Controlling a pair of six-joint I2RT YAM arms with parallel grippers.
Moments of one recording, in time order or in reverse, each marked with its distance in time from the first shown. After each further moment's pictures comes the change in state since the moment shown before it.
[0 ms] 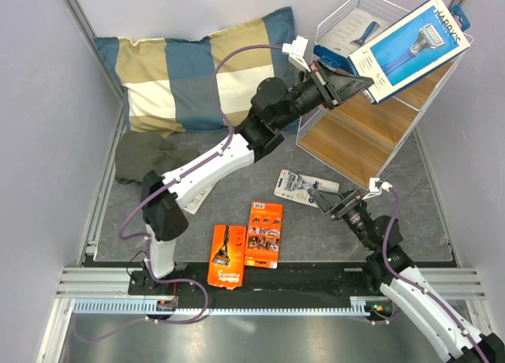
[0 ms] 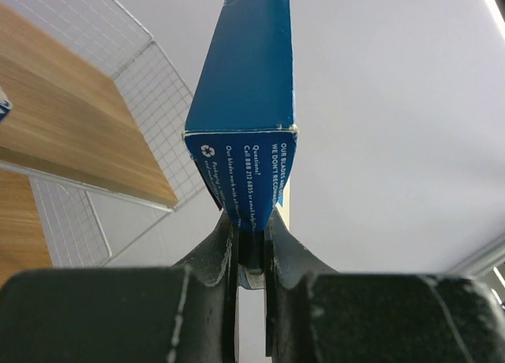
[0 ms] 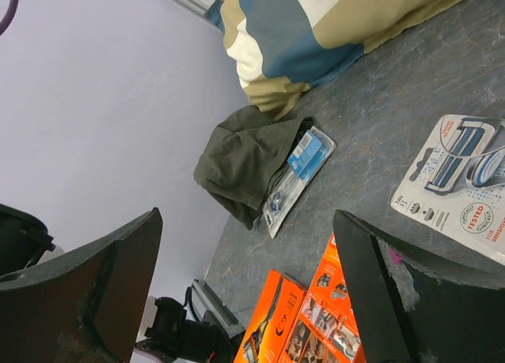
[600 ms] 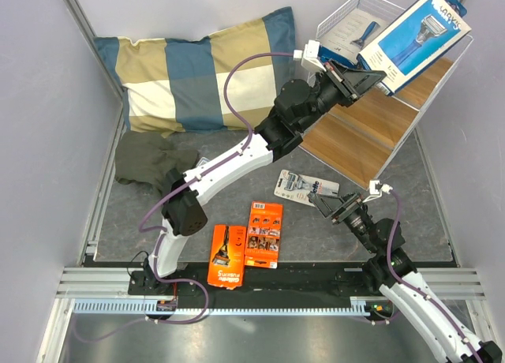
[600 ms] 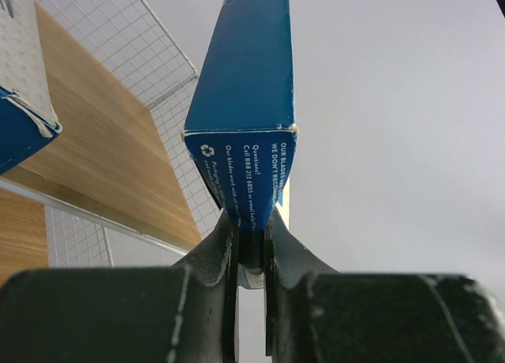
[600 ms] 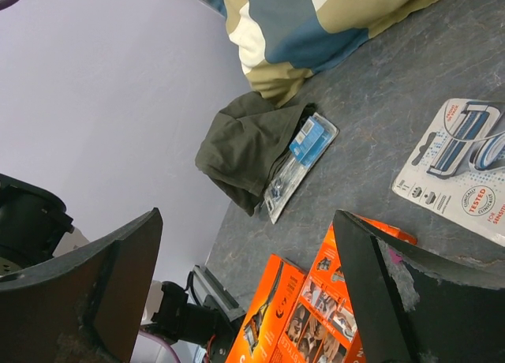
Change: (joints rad) left arm -0.050 0.184 0.219 -0.066 -0.209 -0.043; right arm 0.000 -0.112 0.000 -0.116 -0.033 -0.004
